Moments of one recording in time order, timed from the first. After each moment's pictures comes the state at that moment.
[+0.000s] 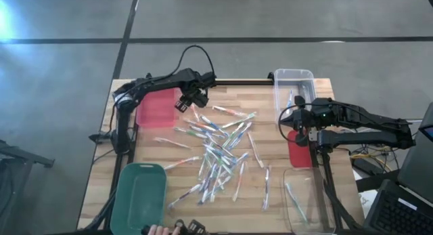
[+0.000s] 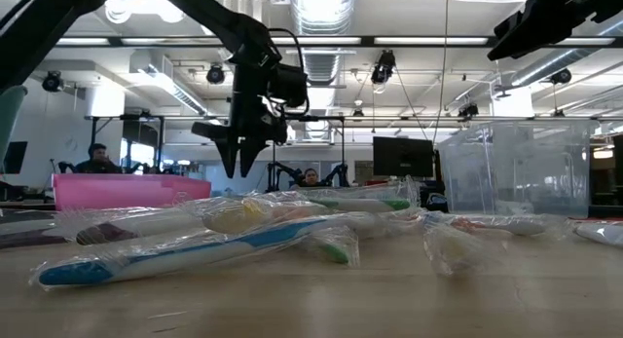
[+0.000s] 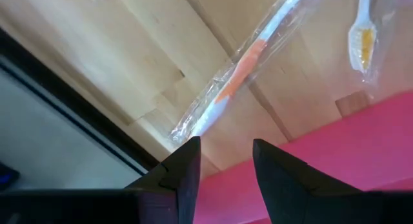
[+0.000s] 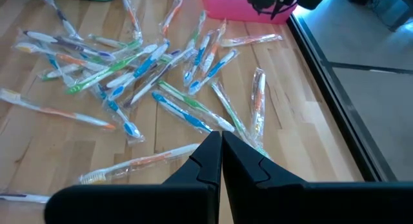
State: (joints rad) left arm 0.52 1.95 1.60 -1.13 -0.33 1.15; right arm -0.16 0.56 0.71 -0.72 0.00 -0.16
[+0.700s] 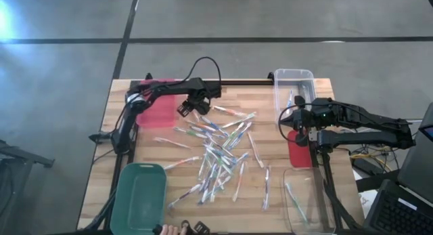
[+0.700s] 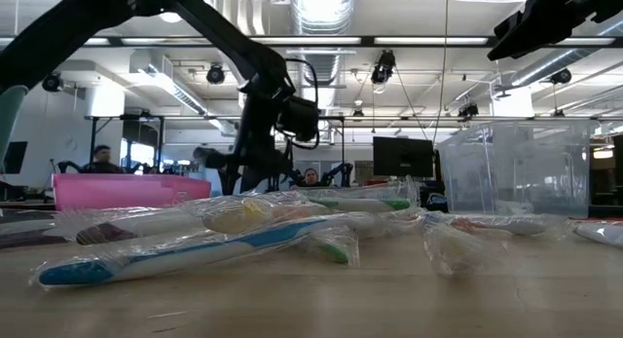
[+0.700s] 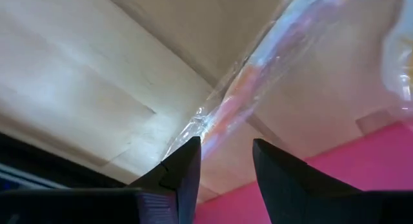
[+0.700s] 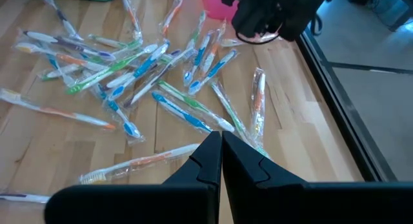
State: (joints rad) left arm 0.47 2.11 1.60 -1.12 -0.43 1.17; right arm -0.16 0.56 0.71 -0.72 0.00 -0.16
